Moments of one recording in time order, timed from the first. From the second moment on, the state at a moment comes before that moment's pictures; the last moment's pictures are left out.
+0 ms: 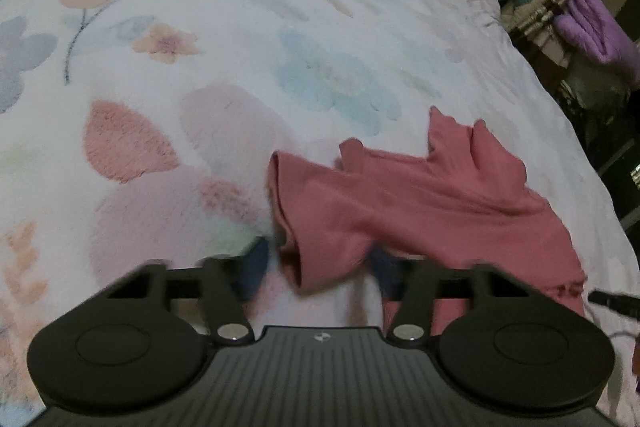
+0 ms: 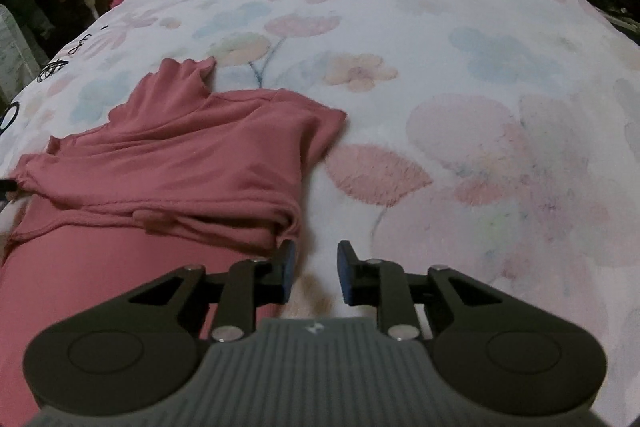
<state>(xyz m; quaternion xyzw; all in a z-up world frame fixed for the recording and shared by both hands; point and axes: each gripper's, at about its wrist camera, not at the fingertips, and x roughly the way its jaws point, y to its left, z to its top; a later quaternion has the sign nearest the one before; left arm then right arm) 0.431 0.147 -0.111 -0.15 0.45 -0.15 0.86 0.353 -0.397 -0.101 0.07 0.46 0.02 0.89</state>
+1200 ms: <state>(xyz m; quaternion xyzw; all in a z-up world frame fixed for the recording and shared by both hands) 0.447 0.186 -0.099 -0.17 0.50 -0.13 0.84 0.460 -0.416 -0.128 0.24 0.47 -0.02 0.85</state>
